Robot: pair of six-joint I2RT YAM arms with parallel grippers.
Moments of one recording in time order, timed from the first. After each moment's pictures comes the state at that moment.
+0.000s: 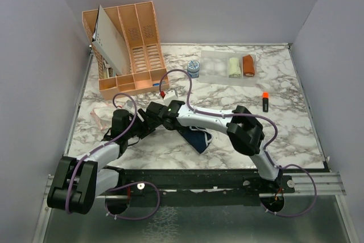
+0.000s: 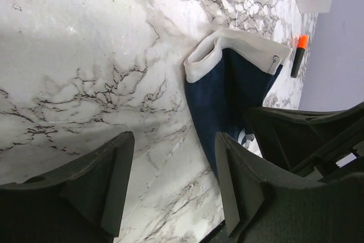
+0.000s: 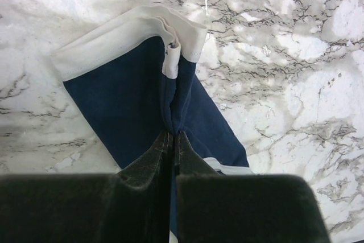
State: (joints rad) left arm -0.18 1.12 0.21 0.34 0.43 -0.92; right arm 1.12 2.17 1.76 -1.01 0.71 0.70
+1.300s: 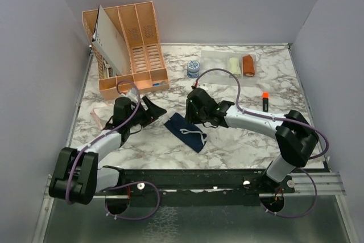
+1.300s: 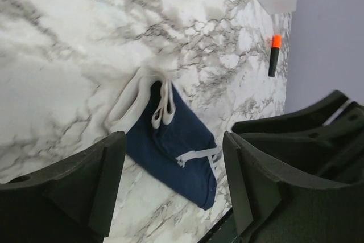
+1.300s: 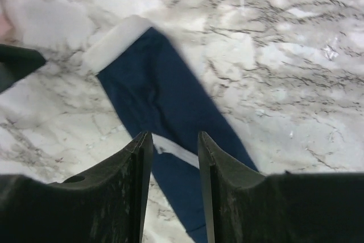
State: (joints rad) left arm -0.20 1.17 0.34 0.33 0.46 -0.88; right arm 0.91 1.64 1.11 -0.31 0.19 0.66
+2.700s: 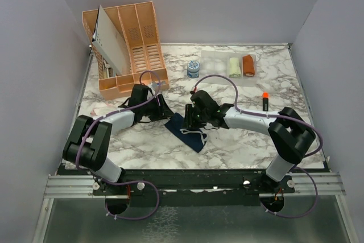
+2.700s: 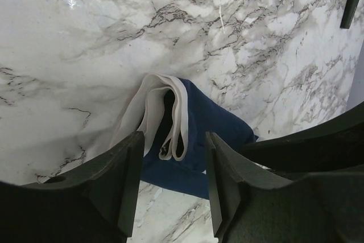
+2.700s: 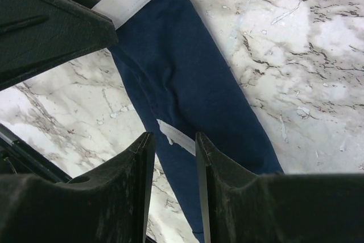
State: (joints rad) left arm -0.32 1.53 0.70 0.06 0.47 -0.63; right arm 0.84 1.69 0.99 -0.15 -0.08 0.66
